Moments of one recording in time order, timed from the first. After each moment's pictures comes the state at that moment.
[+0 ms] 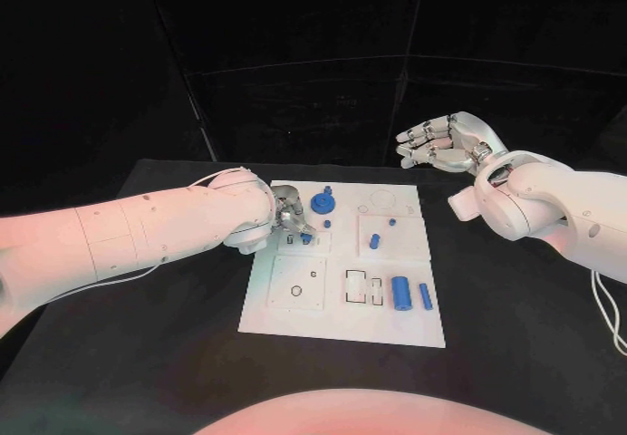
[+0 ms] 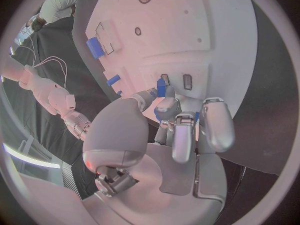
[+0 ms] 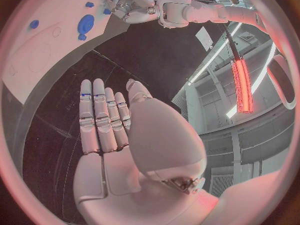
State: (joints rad) left arm 1.27 -0.63 -0.13 1.36 -1.05 -0.02 -0.54; left_hand 1.20 -0.09 0.50 0.10 0.12 0.89 0.07 0.59 0.61 1.33 -0.01 1.09 1.04 1.47 -0.08 1.57 1.31 0.08 1.45 0.03 1.29 1.22; right arm 1.28 -0.81 -0.04 1.41 -0.60 -0.38 0.23; right_hand 1.56 -0.01 -0.02 0.24 0.40 0.83 0.22 0.22 0.07 0.87 0.17 0.43 0.13 1.14 0.11 0.15 0.23 0.18 0.97 0.22 0.27 0.11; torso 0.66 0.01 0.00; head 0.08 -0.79
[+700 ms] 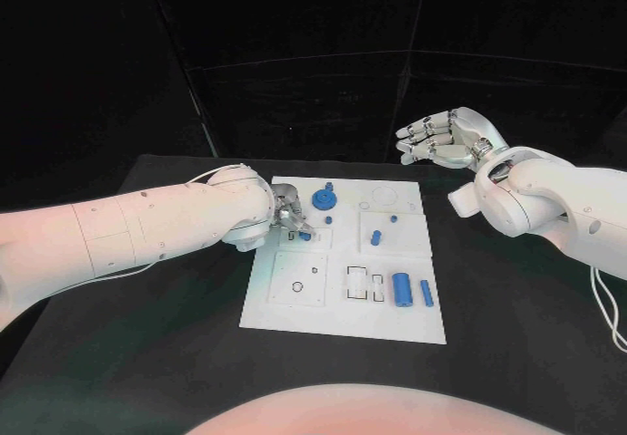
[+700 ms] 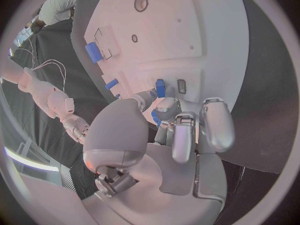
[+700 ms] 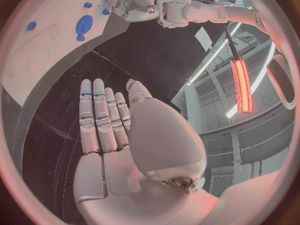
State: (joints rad) left arm 1.27 -0.64 -0.13 1.37 -1.06 0.00 -0.56; left_hand 1.20 -0.09 0.51 0.10 0.13 0.89 0.07 0.59 0.61 1.34 -0.02 1.09 1.04 1.47 -0.08 1.57 1.31 0.08 1.45 0.03 1.29 1.22; right arm 1.28 -0.80 -0.04 1.41 -0.60 -0.38 0.23; right_hand 1.56 -0.01 -0.02 0.24 0.40 0.83 0.22 0.22 0.07 0.87 0.17 0.44 0.12 1.14 0.11 0.15 0.23 0.18 0.98 0.22 0.27 0.11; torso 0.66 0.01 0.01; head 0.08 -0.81
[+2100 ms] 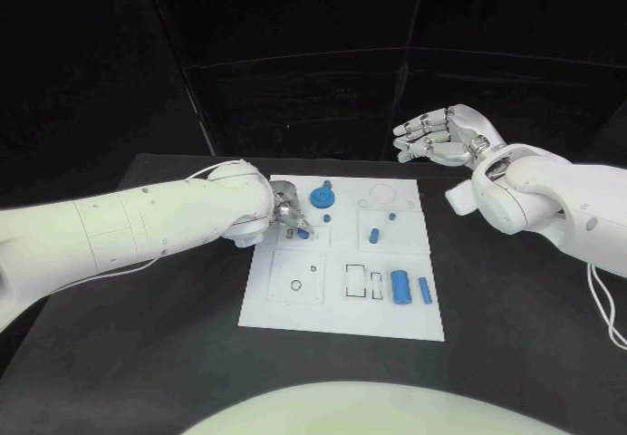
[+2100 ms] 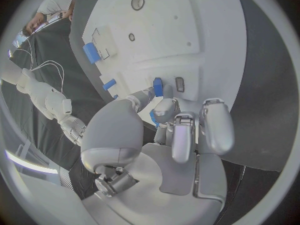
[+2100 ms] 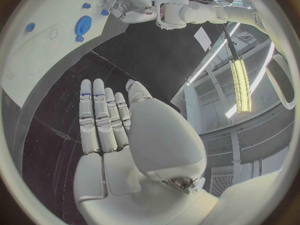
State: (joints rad) left arm 1.27 -0.62 -0.13 1.34 -1.07 0.03 -0.56; left_hand 1.10 -0.12 0.55 0.02 0.13 0.95 0.04 0.57 0.59 1.36 -0.03 1.11 1.06 1.47 -0.08 1.57 1.31 0.08 1.46 0.02 1.30 1.25; right arm 1.28 -0.80 -0.04 1.41 -0.60 -0.38 0.23; right_hand 1.56 -0.01 -0.01 0.23 0.40 0.83 0.21 0.22 0.07 0.87 0.17 0.44 0.12 1.14 0.11 0.14 0.22 0.18 0.98 0.22 0.26 0.10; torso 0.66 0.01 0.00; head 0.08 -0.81
